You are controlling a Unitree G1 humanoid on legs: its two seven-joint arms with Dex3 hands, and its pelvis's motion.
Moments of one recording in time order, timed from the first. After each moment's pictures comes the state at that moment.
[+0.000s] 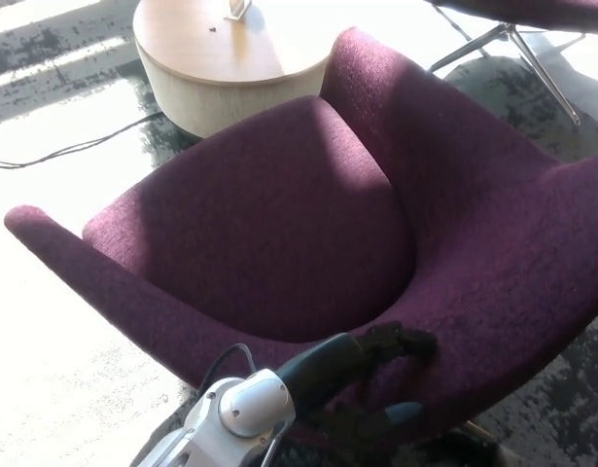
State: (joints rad) left_arm -0.31 0.17 -0.56 0.27 0.07 0.16 -0.37; right_arm -0.16 -0.17 0.34 1.06 -0.46 -0.39 -0.46
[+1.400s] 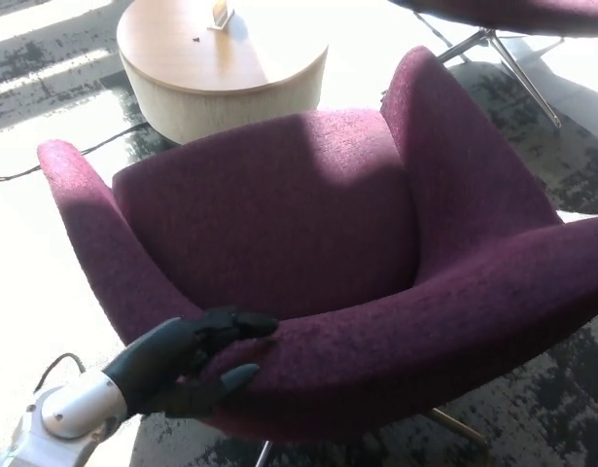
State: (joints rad) left_arm -0.19 0.44 -0.24 0.32 0.00 0.01 -0.47; right_arm 0.00 -0.09 -0.06 1.19 -0.10 -0.52 0.06
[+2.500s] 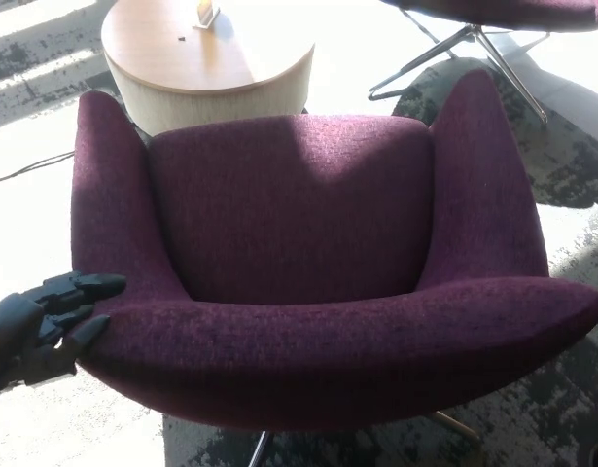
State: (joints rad) left_arm -0.27 0.56 0.02 0.69 -0.07 -0.18 -0.52; right_arm 0.01 -0.09 -0.05 1.21 -0.09 -0.53 0.07
